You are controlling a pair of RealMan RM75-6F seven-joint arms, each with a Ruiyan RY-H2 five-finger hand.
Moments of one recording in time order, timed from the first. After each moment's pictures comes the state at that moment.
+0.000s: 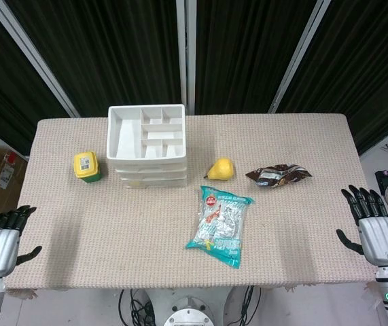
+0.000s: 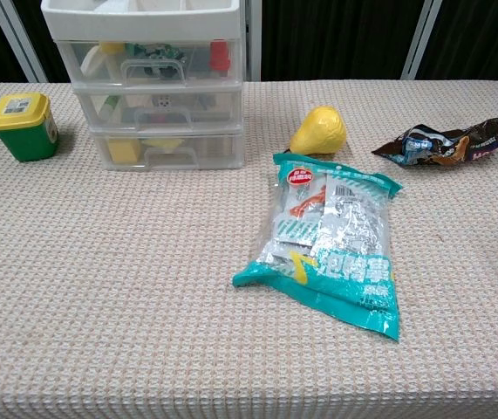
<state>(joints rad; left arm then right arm) -0.05 -1.21 -0.02 -1.58 1.53 1.54 0.17 0.10 -1.12 0.06 -1.58 -1.55 1.48 -0.03</state>
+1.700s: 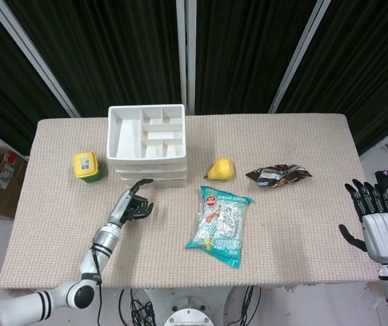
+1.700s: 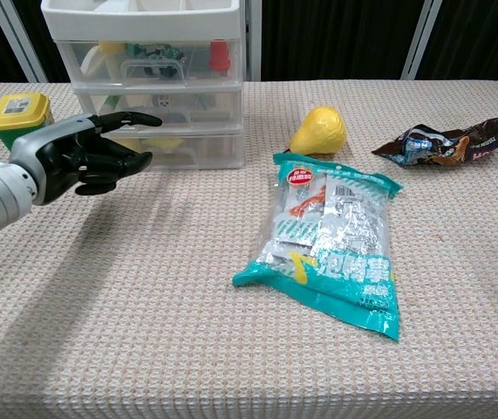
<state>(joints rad) -0.52 -1.72 -0.28 -1.47 1.16 0.94 -0.52 0.10 -1.08 0.08 -1.65 -1.56 1.51 -0.06</state>
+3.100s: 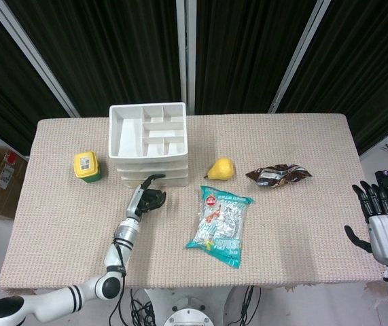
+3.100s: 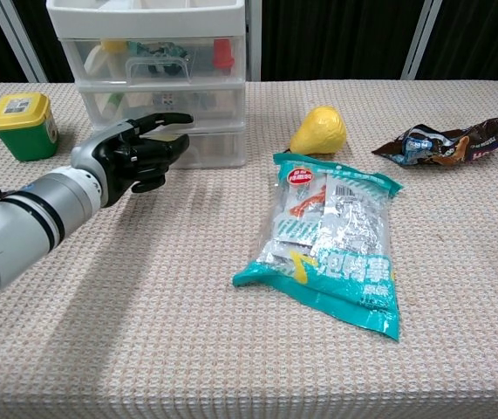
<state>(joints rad) -0.57 -1.94 -0.40 -1.28 1.11 0.92 -0.70 0.09 -1.08 0.08 -1.65 -1.52 1.51 -0.06</state>
